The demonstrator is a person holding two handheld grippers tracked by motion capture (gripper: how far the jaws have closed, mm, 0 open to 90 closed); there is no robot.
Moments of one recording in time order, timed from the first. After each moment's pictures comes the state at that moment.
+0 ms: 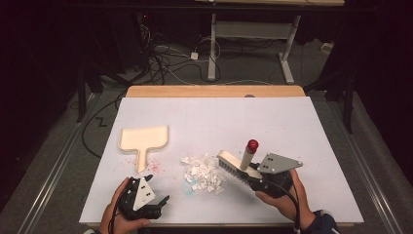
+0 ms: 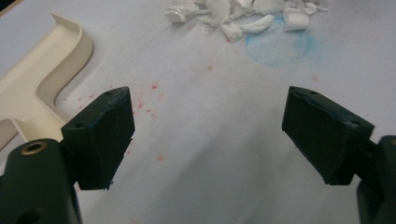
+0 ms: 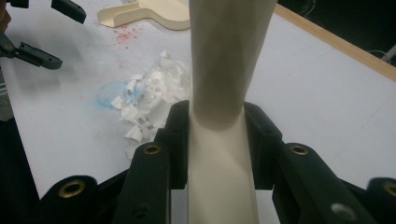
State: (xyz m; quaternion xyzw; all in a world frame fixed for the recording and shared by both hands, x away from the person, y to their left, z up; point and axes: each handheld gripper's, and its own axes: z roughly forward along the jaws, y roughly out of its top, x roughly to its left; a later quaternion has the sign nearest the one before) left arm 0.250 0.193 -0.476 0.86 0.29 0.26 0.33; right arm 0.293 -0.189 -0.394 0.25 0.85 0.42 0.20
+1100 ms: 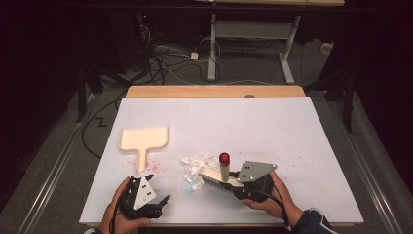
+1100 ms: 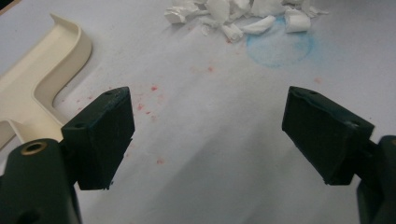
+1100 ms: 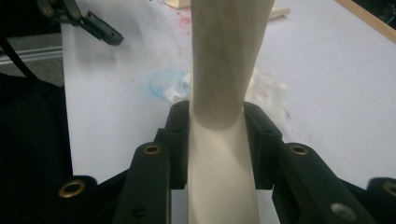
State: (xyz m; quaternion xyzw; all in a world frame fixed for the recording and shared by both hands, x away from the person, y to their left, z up) left arm 0.252 0.193 -0.477 0.86 0.29 0.26 0.33; right arm 0.299 -0.149 -0.415 0.14 0.89 0.41 0.15
